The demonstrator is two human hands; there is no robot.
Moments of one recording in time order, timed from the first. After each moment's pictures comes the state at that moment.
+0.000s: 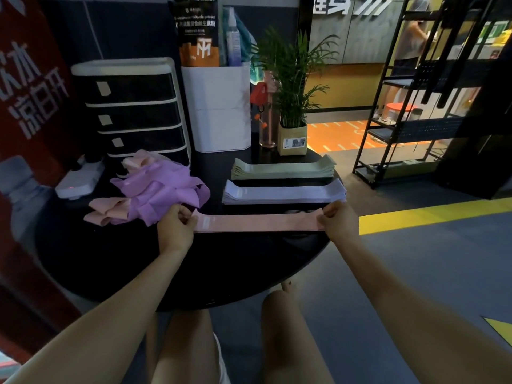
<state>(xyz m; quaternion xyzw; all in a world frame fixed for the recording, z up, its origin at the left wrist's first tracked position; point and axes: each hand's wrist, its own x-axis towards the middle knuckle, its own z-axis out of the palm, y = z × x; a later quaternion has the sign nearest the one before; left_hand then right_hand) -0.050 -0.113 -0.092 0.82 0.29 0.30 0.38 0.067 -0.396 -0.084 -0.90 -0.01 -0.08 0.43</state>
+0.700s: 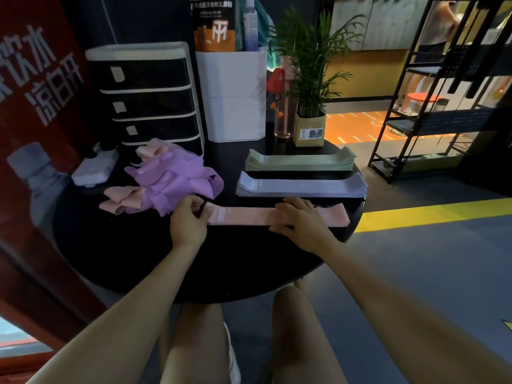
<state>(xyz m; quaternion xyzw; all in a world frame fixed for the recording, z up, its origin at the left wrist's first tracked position) -0.051 -0.109 -0.102 0.81 0.28 0.32 0.40 0.039 -0.333 -0.092 -0.91 -0.36 -0.02 0.21</state>
